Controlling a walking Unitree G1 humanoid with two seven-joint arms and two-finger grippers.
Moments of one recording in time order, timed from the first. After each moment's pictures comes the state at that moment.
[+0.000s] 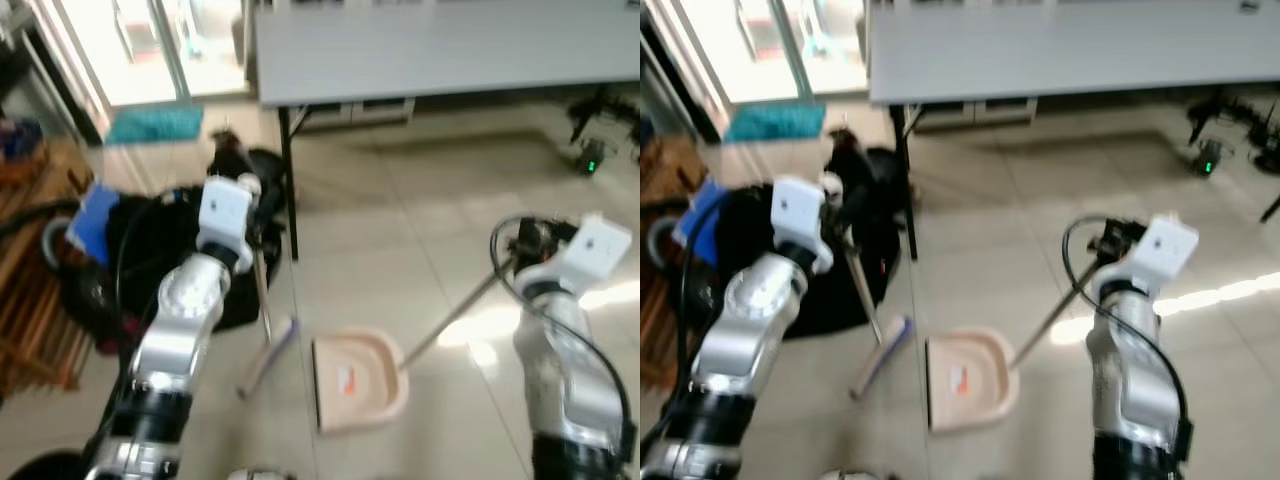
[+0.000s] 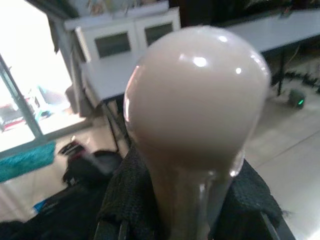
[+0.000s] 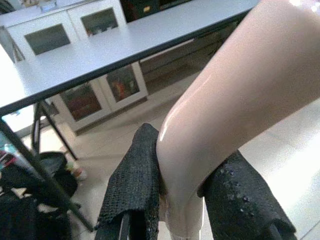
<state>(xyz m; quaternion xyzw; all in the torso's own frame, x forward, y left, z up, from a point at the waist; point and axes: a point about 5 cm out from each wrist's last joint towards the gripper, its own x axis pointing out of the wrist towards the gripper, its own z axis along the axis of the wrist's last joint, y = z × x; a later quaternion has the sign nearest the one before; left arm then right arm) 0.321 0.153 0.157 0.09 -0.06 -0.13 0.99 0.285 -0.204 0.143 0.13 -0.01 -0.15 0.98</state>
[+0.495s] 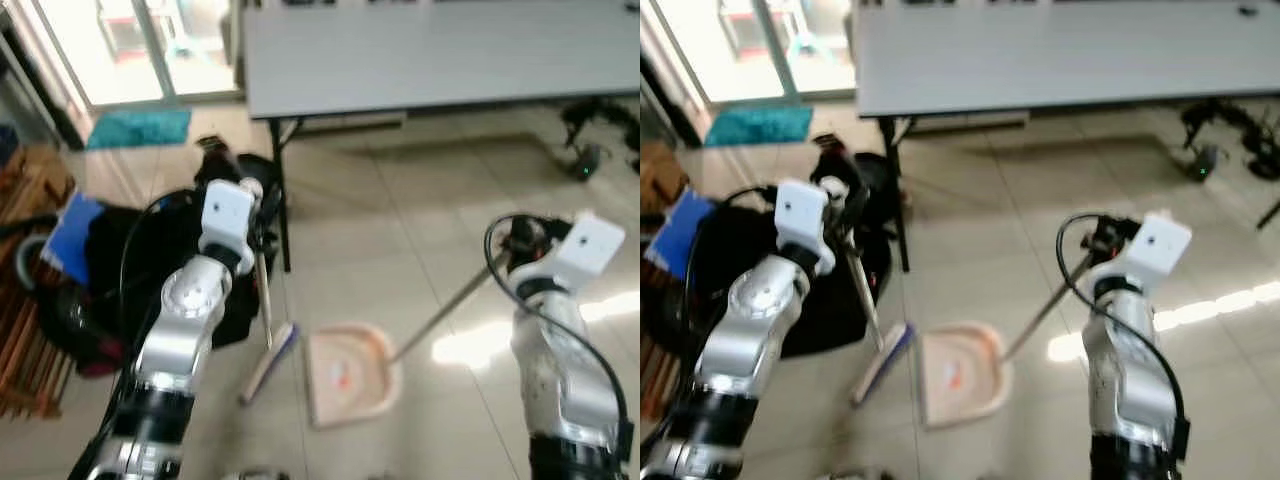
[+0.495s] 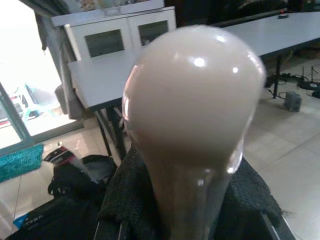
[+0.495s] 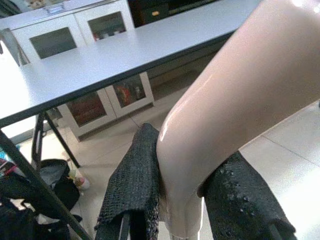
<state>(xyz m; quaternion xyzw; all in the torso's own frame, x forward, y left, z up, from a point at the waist) 0.322 0.144 0.156 0.08 -0.06 -0.15 0.98 0.286 -0.206 0.145 0.13 -0.02 -0.14 0.98</state>
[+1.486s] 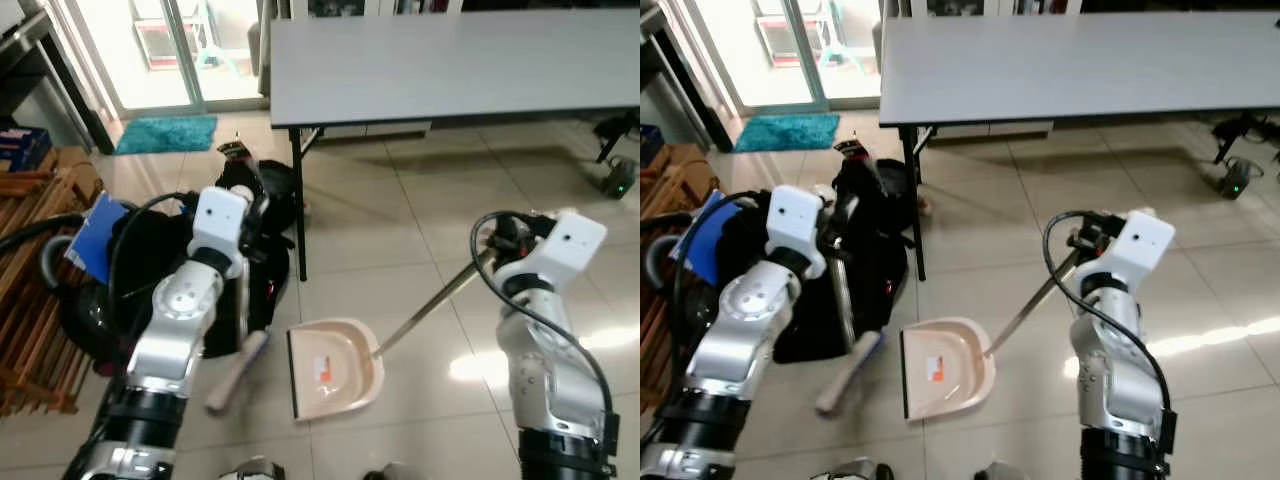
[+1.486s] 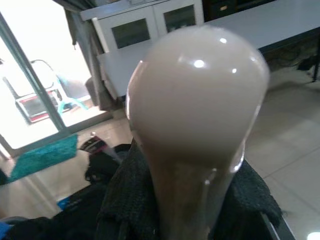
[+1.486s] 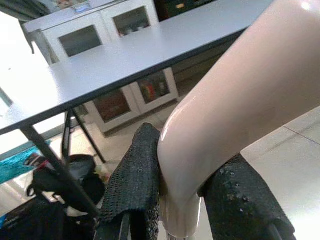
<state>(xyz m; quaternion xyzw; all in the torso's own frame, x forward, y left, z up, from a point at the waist) 0.321 0.149 0.149 0.10 -0.04 -0.13 0.99 0.290 -0.202 0.144 0.13 -0.01 -0.14 0.98</state>
